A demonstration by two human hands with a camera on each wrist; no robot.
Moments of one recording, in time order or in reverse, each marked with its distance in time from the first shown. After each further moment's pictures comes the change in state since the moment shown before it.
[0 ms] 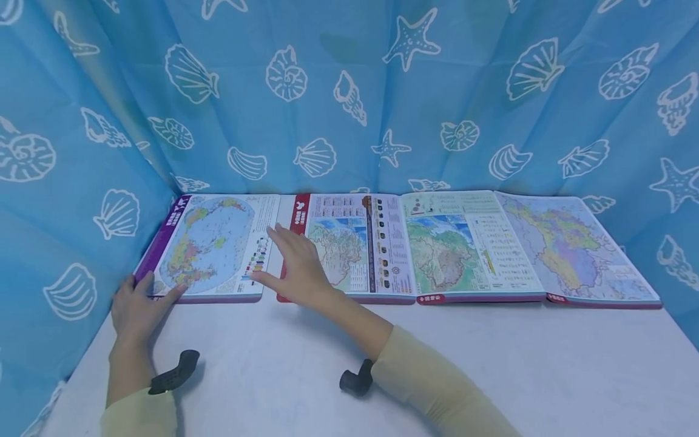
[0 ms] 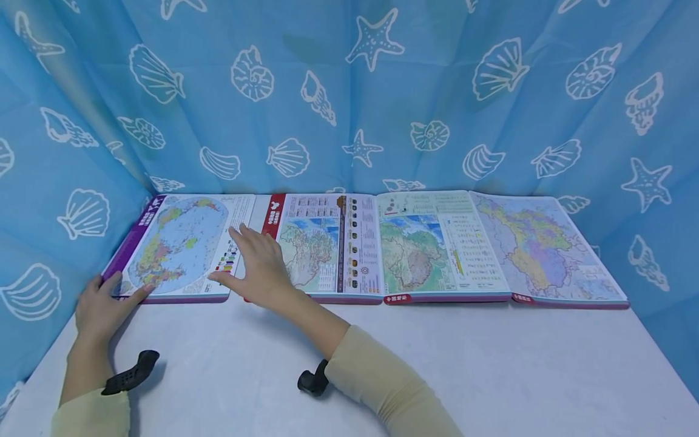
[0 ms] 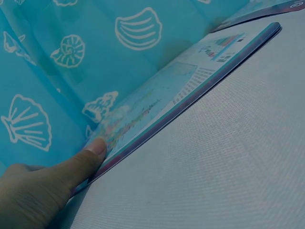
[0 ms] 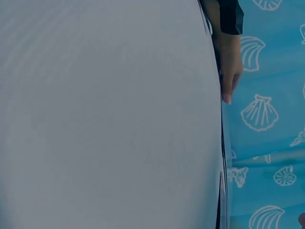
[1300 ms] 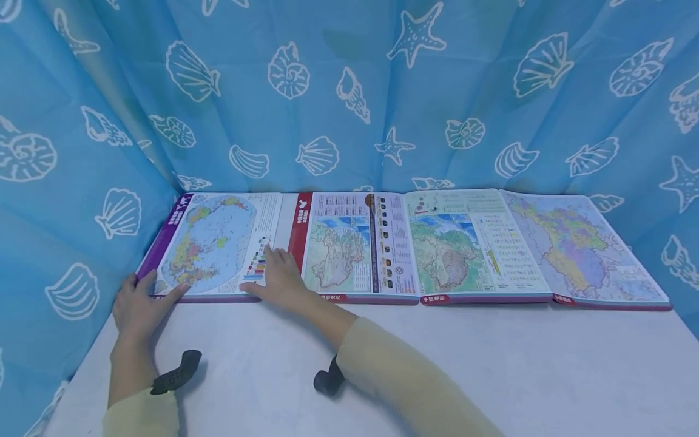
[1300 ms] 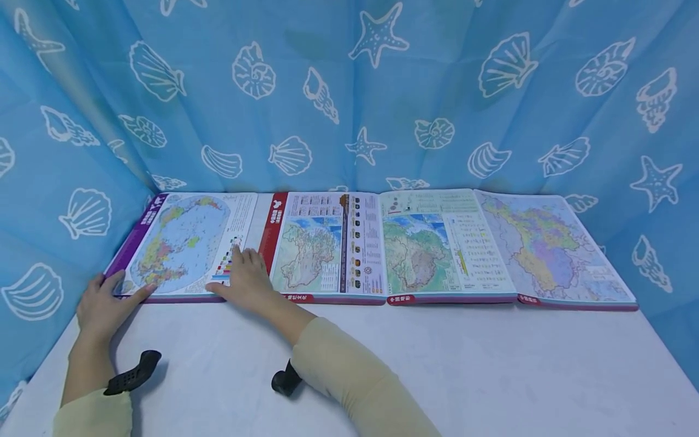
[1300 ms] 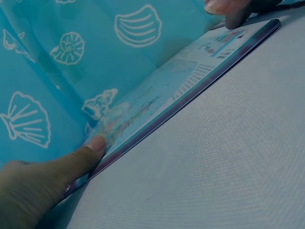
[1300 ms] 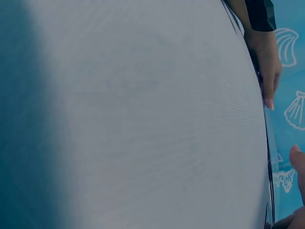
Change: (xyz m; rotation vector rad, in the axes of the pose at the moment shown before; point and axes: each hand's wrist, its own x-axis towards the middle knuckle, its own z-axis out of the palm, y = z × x) left_hand 0.003 0.000 -0.002 -0.005 0.005 0.000; right_hand 0.022 0.008 0.065 -0.065 -0.298 0.273
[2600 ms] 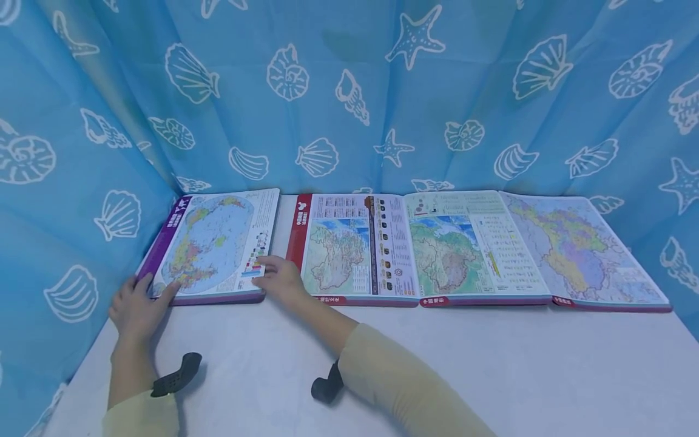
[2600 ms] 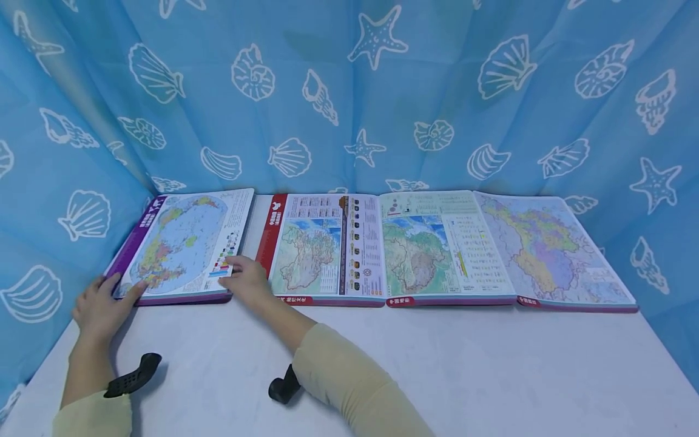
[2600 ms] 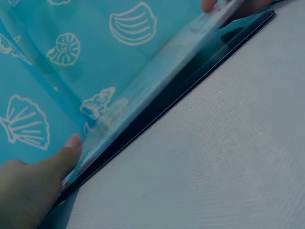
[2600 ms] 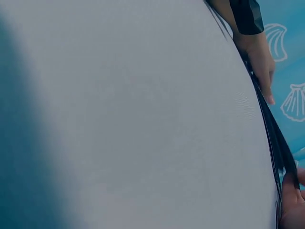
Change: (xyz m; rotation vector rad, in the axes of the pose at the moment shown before) left_hand 0.000 0.002 -0.002 0.024 -0.011 -0.016; right_hand 0.002 0.002 0.004 0.861 0.102 0.220
